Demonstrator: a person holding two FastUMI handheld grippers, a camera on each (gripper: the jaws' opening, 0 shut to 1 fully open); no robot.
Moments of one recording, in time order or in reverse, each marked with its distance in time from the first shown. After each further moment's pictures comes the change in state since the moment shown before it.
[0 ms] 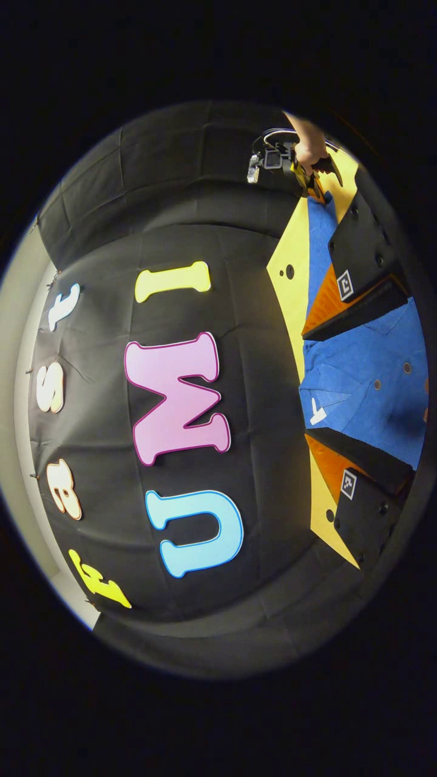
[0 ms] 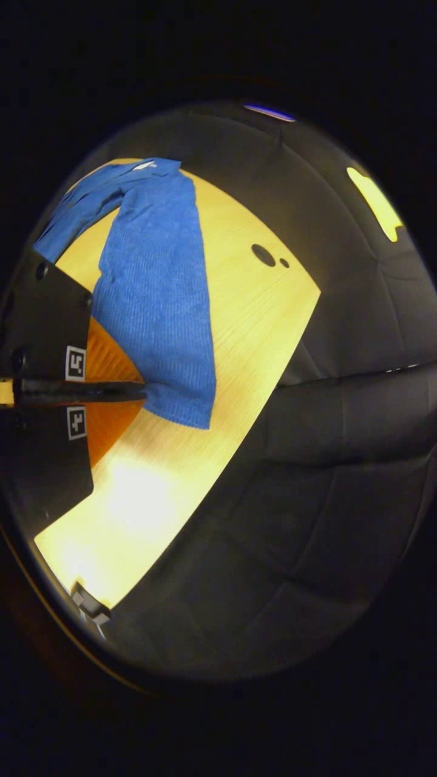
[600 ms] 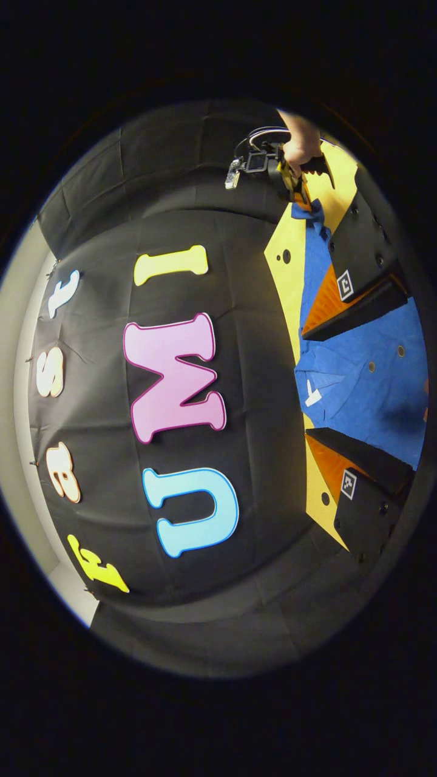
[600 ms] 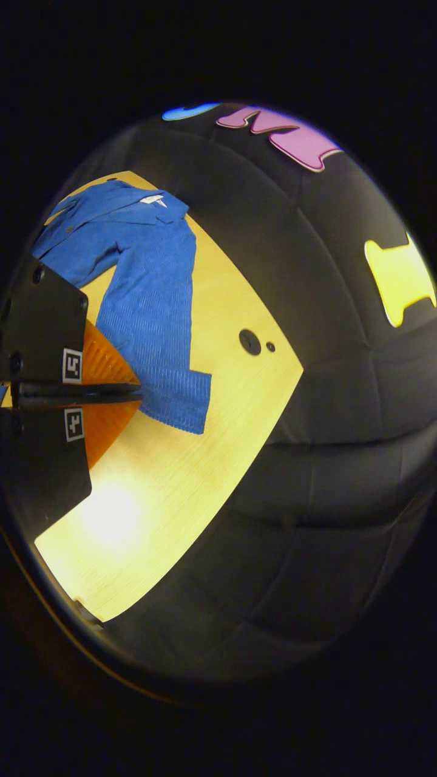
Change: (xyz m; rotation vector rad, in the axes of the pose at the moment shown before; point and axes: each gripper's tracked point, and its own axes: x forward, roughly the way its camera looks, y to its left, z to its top) left arm -0.017 0.038 -0.013 -0.026 0.010 0.085; right arm -0.045 0.116 0.023 -0.167 -0.152 0.152
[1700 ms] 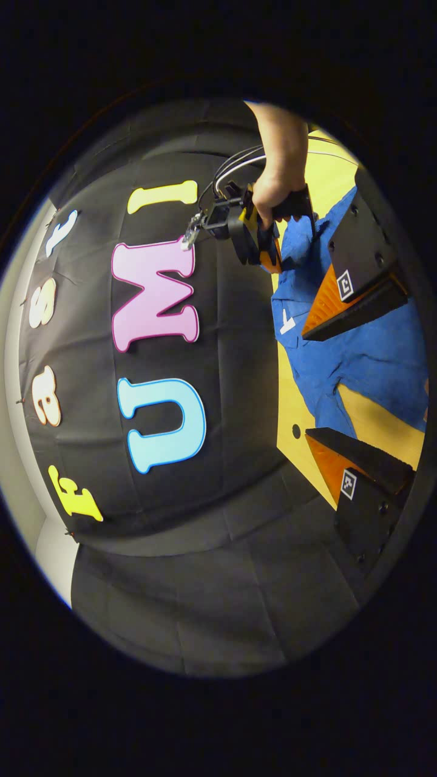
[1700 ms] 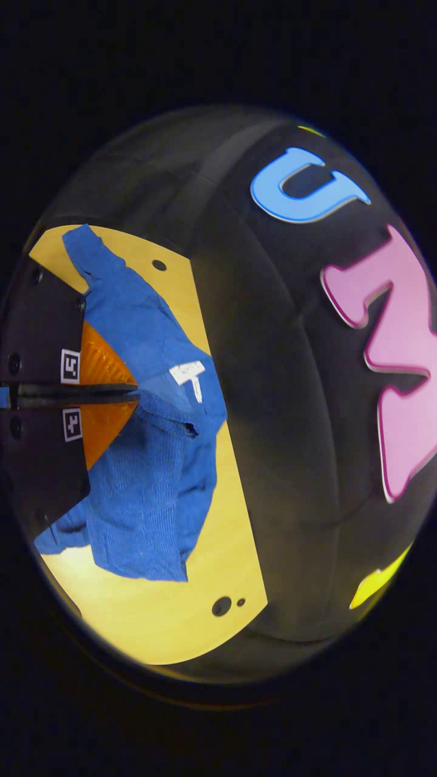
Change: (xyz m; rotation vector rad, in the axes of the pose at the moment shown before) left arm -0.047 0.135 -0.061 -0.102 0.094 0.257; right arm -0.048 0.390 -0.112 -0.369 0.080 0.494
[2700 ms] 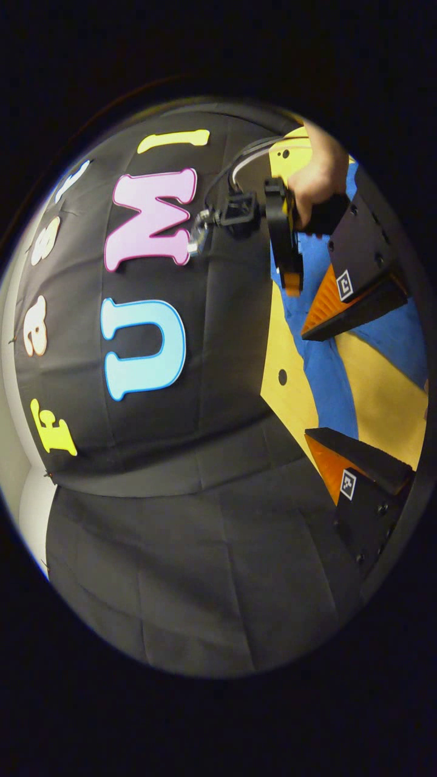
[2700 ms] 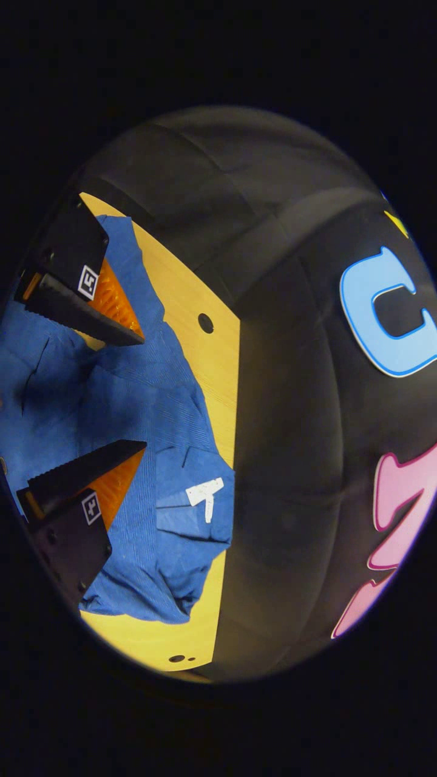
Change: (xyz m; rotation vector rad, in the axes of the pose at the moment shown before) left arm 0.042 0.117 -0.059 -0.139 0.044 0.217; right arm 0.028 0.126 -0.070 -0.323 -0.040 0.144
